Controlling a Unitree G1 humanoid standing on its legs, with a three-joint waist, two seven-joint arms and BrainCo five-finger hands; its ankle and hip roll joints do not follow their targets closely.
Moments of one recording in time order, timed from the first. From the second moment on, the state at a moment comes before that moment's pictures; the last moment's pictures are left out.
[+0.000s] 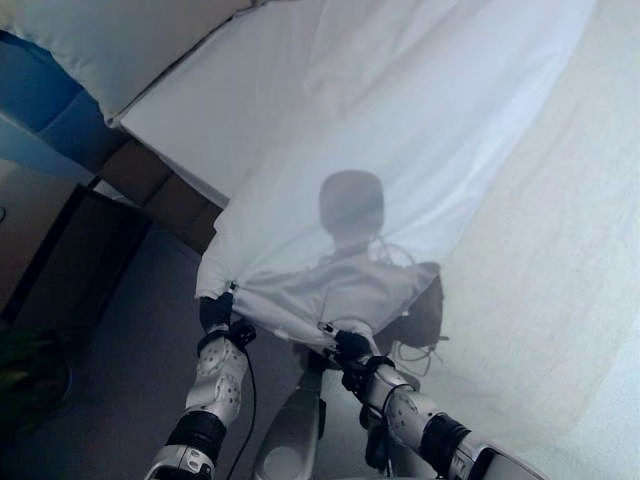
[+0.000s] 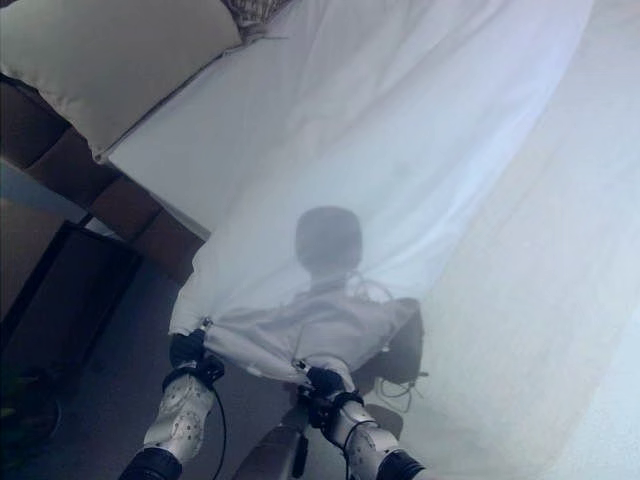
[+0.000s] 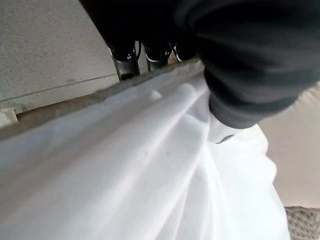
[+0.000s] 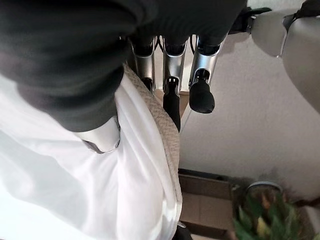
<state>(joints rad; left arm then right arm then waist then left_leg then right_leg) -0.23 0.22 -0.10 0.57 -0.68 -0.27 0.39 -0.35 -0.05 0.72 0.75 0.97 -0.10 -0.07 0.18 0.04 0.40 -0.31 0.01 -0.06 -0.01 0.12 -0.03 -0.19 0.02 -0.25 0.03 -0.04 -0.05</state>
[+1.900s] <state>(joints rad) -0.24 0.44 -0.09 0.20 -0.87 -0.25 0.06 -0.34 -0.49 0.19 0.24 0.59 -0.20 -0.13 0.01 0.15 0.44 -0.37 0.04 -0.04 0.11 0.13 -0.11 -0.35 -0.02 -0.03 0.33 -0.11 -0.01</state>
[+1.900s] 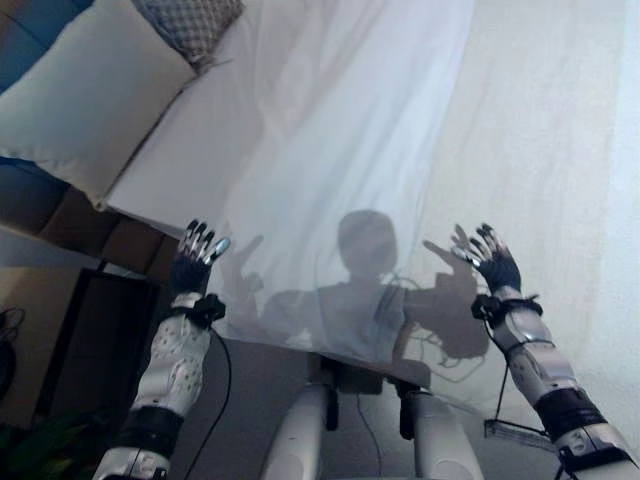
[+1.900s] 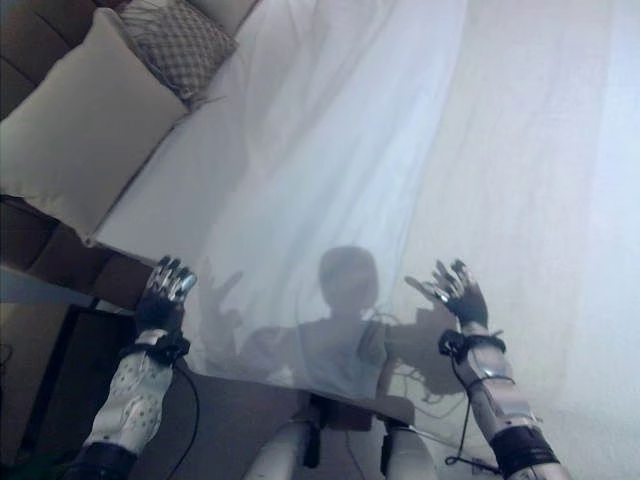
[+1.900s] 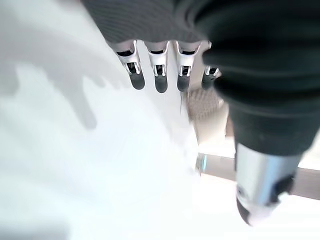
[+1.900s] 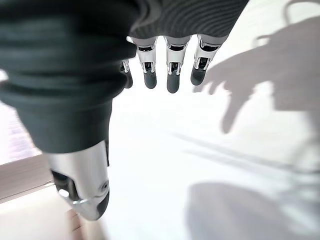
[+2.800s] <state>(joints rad) -0.72 0.41 -0.19 0.63 -1.08 -0.29 0.16 -0.90 -0.23 0.51 0.77 1.15 -0.19 -0.09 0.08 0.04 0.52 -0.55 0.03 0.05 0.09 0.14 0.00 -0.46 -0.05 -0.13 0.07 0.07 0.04</state>
